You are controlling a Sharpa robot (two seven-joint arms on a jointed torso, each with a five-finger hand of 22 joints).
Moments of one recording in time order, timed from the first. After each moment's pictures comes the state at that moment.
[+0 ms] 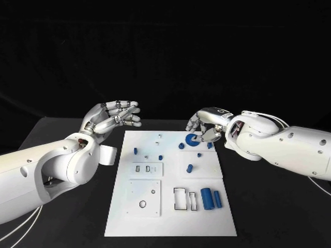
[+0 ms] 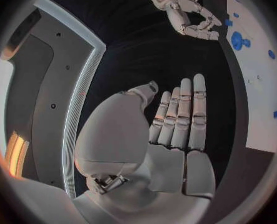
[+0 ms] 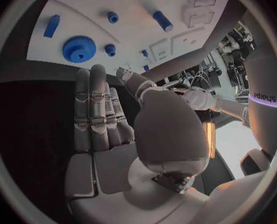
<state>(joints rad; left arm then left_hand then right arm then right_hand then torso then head) 1.19 -0.96 -0.01 1.68 -0.07 -0.41 0.51 1.42 -0.12 0.46 0.17 0.05 0.81 0.21 0.29 0.20 1.04 0.17 0.10 0.07 1.05 0.10 0.38 0.37 0.16 1.00 0.19 0.49 0.19 1.35 -0.75 -0.15 1.39 -1.48 -0.30 0.05 1.30 -0.21 0.43 -0.07 0.23 0.99 0.16 0.21 0.18 1.17 0.10 0.06 0.07 1.40 0.01 0.55 0.46 0.17 1.05 0.12 0.74 0.39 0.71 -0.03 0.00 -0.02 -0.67</state>
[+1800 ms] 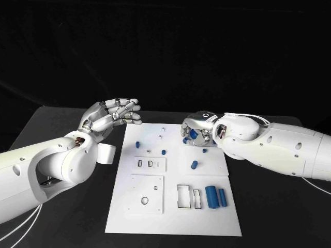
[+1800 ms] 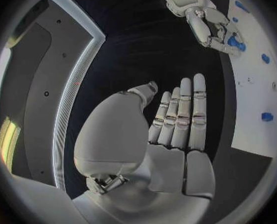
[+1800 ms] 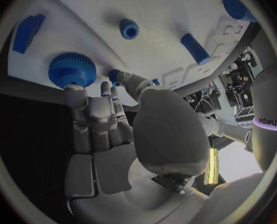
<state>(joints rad) 1.20 -0.97 0.01 1.71 -0.02 -0.36 0.50 1.41 -0.13 0.47 0.17 0.05 0.81 0.21 0.29 0.20 1.04 0.17 0.09 0.07 1.05 0.10 0.40 0.40 0.16 1.00 0.19 0.51 0.20 1.33 -0.66 -0.15 1.34 -1.67 -0.20 -0.04 1.33 -0.22 0.48 0.03 0.23 1.02 0.16 0.19 0.23 1.17 0.09 0.08 0.10 1.46 0.01 1.13 0.93 0.15 1.20 0.11 1.10 0.84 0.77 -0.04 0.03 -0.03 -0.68</state>
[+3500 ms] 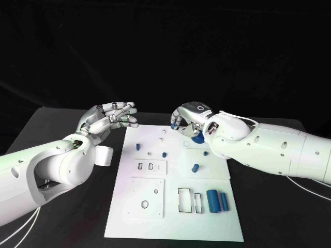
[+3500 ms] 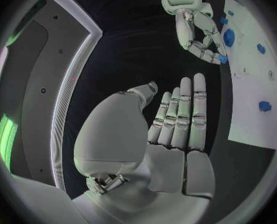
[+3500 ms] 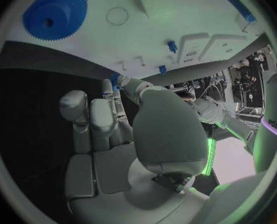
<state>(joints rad) 1.20 -0.96 0.01 1.68 0.01 -0.36 0.49 1.39 -0.13 0.49 0.16 0.05 0.81 0.21 0.29 0.20 1.04 0.17 0.08 0.07 1.05 0.10 0.43 0.43 0.16 1.00 0.19 0.54 0.22 1.34 -0.58 -0.15 1.30 -1.64 -0.47 -0.10 1.34 -0.16 0.59 0.07 0.07 1.05 0.13 0.24 0.30 1.23 0.07 0.09 0.11 1.46 0.00 1.19 0.97 0.14 1.24 0.10 1.18 0.97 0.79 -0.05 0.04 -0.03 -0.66</state>
